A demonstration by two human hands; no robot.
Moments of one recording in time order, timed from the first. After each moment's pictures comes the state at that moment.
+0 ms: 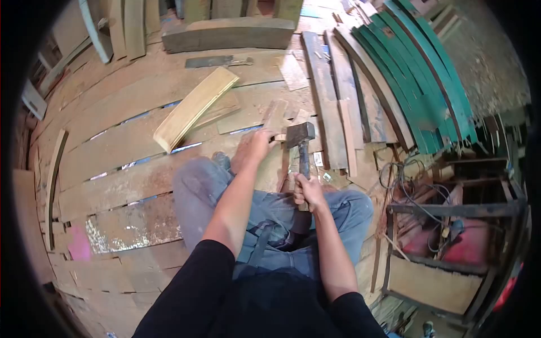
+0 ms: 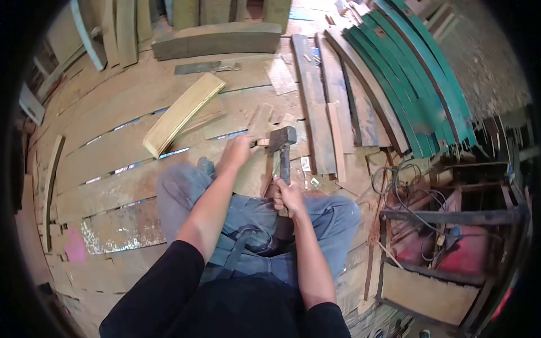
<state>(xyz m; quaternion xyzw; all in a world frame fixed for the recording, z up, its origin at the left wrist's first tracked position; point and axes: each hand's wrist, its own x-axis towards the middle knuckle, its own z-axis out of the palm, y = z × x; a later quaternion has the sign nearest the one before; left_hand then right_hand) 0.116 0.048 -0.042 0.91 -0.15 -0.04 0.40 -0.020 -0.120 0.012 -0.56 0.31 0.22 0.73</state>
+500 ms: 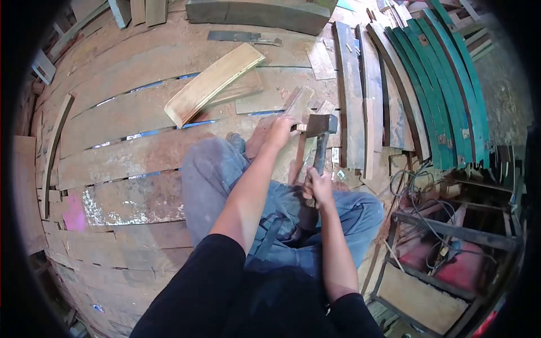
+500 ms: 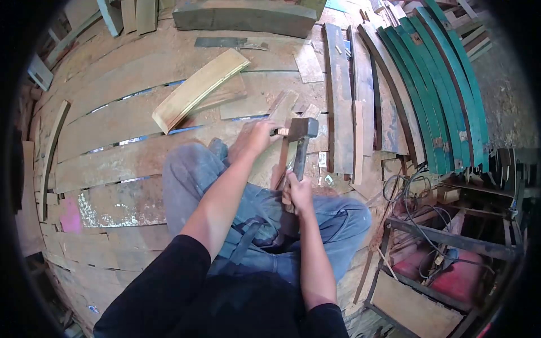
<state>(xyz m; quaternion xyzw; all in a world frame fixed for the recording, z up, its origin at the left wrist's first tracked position) 0.132 0.036 -0.101 0.85 -0.17 0.05 0.49 -0.017 -0.103 -0.007 -0.63 0.29 0.17 0.70</state>
